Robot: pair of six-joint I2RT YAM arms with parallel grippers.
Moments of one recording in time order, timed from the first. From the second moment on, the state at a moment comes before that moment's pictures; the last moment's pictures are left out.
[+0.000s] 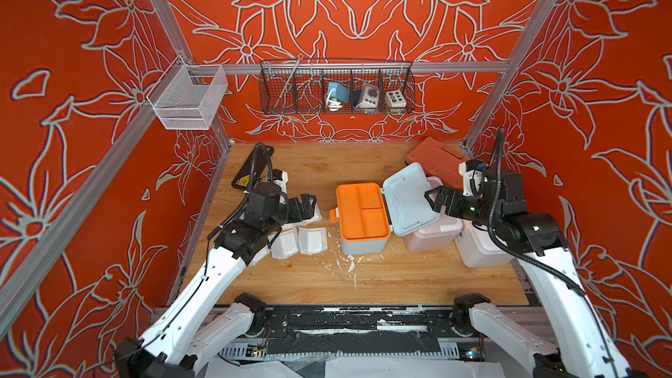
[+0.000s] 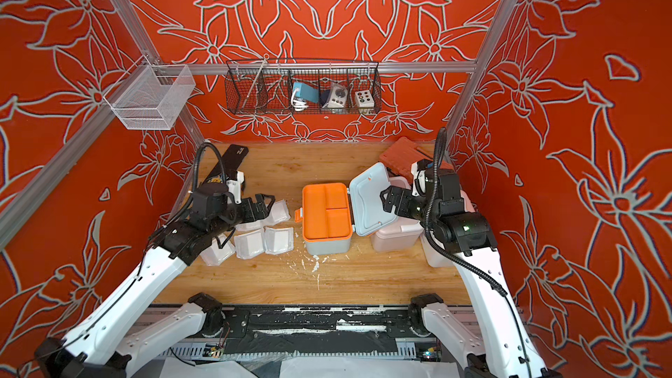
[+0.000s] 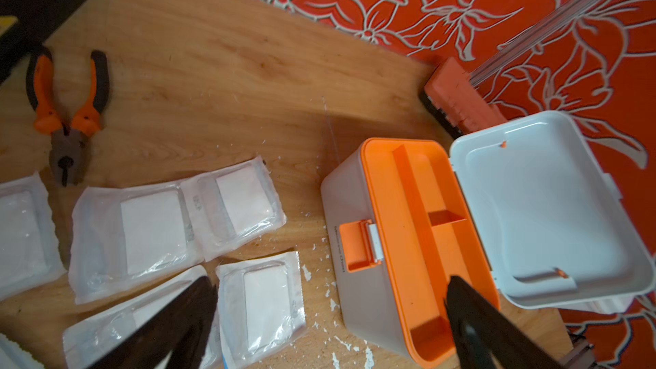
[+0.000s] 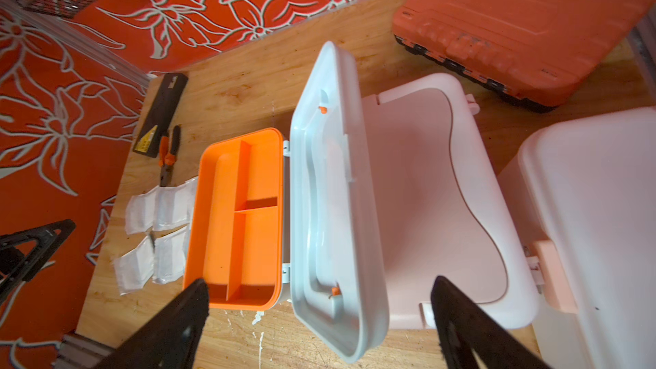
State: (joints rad) left arm -0.35 0.86 0.89 -0.53 0.06 -0.53; right arm 0.21 0.91 1.22 -0.97 -0.22 0.39
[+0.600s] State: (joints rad) left arm -0.35 0.78 0.80 -0.37 0.29 -0.51; right arm 0.26 0.99 1.18 -0.81 -0.51 0.45
